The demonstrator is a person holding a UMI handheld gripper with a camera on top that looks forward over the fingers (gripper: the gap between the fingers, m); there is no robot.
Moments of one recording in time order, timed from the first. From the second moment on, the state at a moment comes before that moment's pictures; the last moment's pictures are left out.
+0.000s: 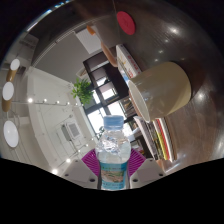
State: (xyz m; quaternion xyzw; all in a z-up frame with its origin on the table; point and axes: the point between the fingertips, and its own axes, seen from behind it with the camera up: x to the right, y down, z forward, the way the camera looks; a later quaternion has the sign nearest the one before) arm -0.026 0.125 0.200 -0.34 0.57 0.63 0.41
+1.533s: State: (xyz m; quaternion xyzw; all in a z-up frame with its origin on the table) arm 0.240 0.131 0.136 -0.78 0.03 -0.08 0.62
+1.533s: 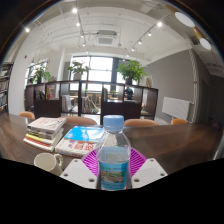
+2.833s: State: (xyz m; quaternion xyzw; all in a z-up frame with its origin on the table) arm 0.145 -0.082 0.101 -0.83 0.04 -0.06 0.55
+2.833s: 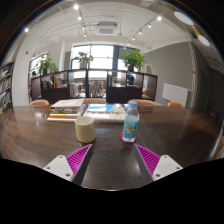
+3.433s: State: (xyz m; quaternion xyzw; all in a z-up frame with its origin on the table) arm 0.008 -0.147 0.159 -0.79 0.00 -0.02 0.61
